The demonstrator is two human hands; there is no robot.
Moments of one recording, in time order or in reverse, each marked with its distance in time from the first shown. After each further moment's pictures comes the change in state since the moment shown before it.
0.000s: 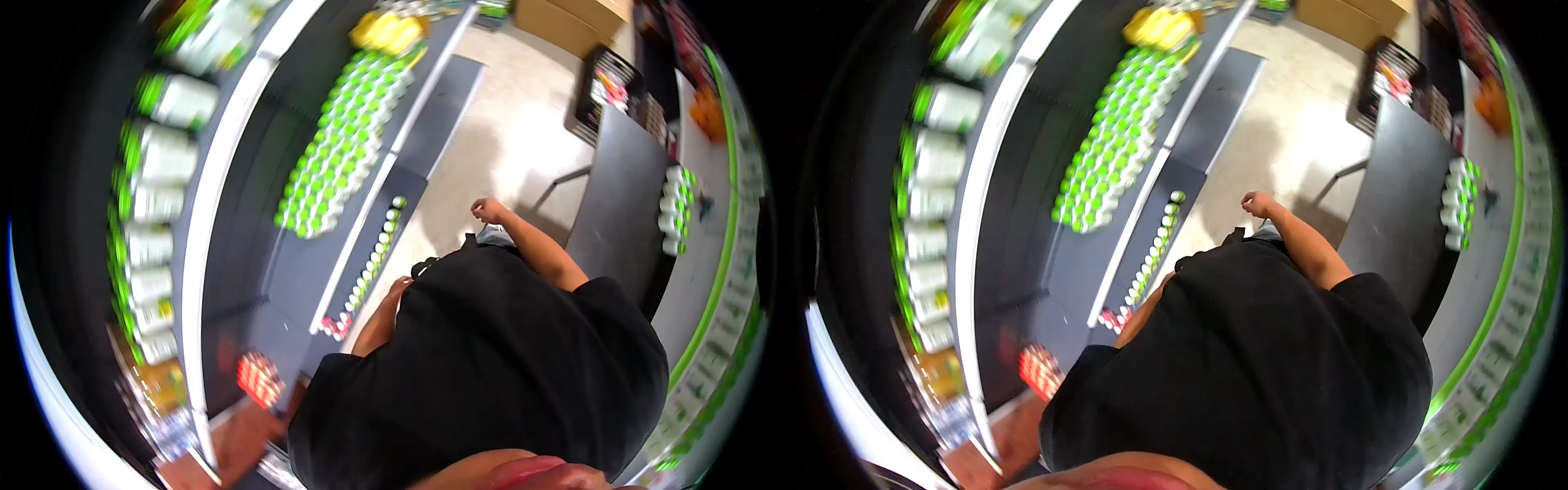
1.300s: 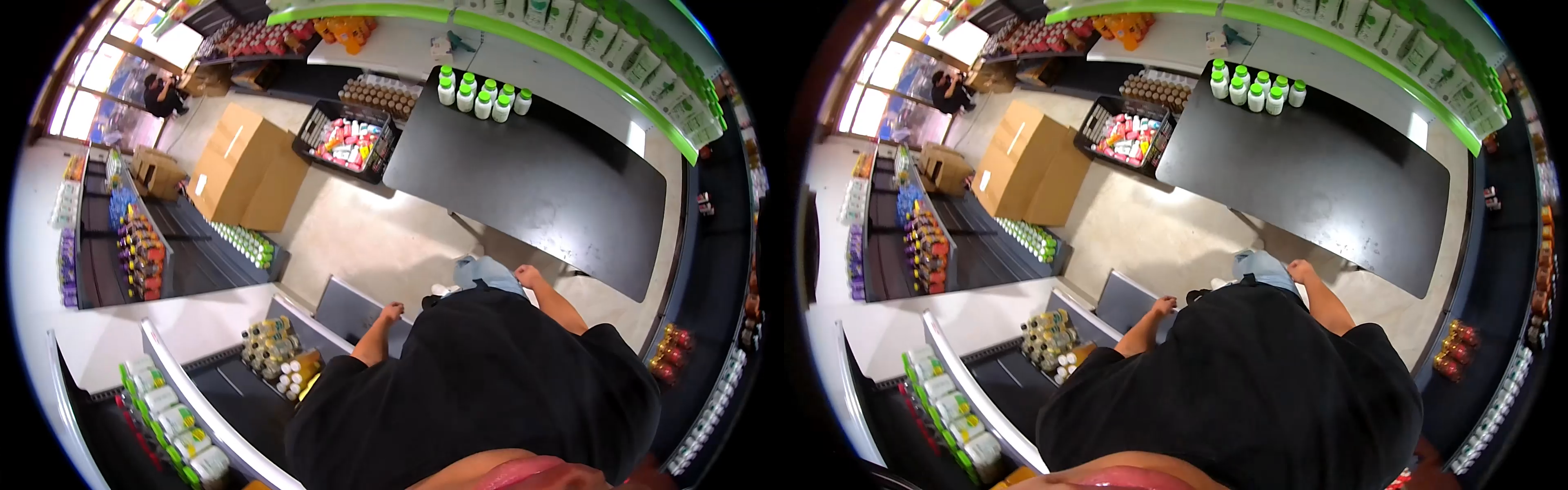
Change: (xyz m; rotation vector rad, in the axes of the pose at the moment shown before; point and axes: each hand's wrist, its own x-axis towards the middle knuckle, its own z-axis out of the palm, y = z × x) left_hand 0.502 0.642 0.112 1.061 -0.741 0.122; right_hand -0.070 0.123 -0.044 1.014 1.171 1.050
